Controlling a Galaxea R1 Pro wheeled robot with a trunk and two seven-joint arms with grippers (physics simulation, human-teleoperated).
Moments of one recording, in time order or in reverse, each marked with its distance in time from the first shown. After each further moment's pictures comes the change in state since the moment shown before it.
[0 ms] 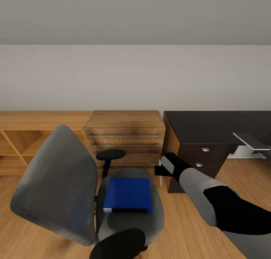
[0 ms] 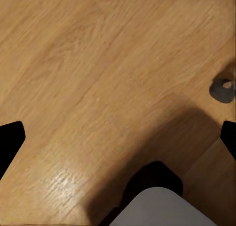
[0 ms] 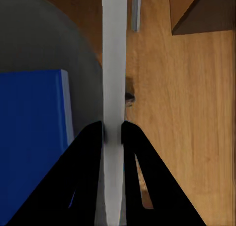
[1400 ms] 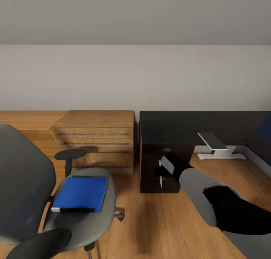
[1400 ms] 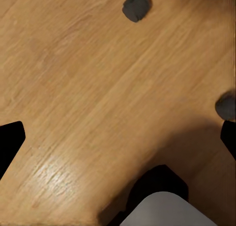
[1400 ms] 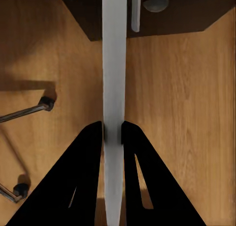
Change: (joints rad) left arm 0.000 0.014 -0.001 0.000 -0.002 0.000 0.001; right arm 0.001 0.000 0.000 0.004 0.000 0.001 -0.001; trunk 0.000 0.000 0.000
